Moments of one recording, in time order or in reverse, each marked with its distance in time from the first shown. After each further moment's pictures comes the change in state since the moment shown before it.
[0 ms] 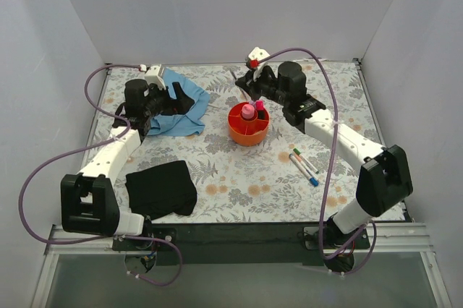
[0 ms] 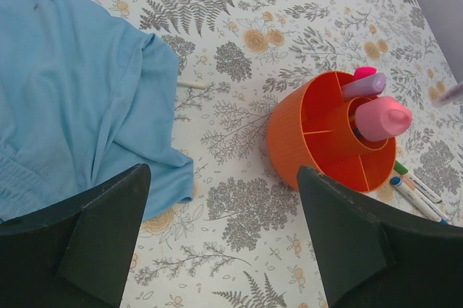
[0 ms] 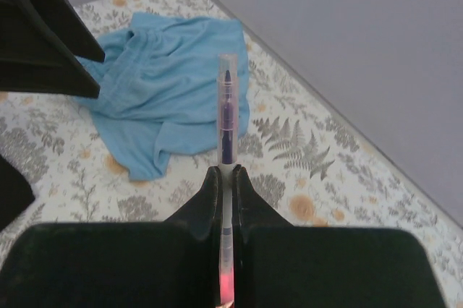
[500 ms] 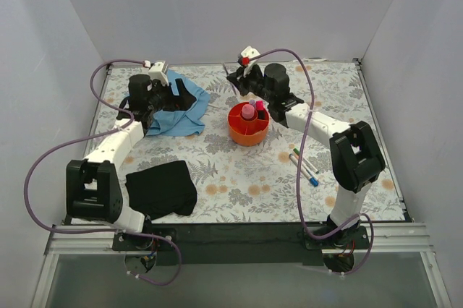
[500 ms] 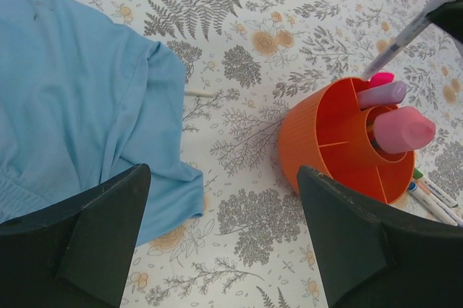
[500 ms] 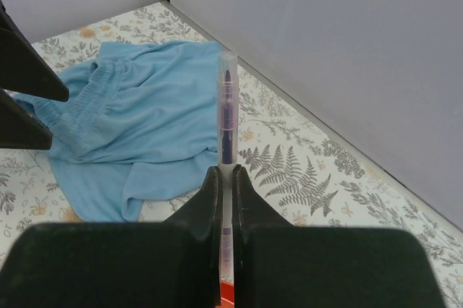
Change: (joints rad) left arm 0.000 0.114 0.080 0.000 0.006 0.033; right arm 0.015 0.267 0.060 0.360 0.048 0.068
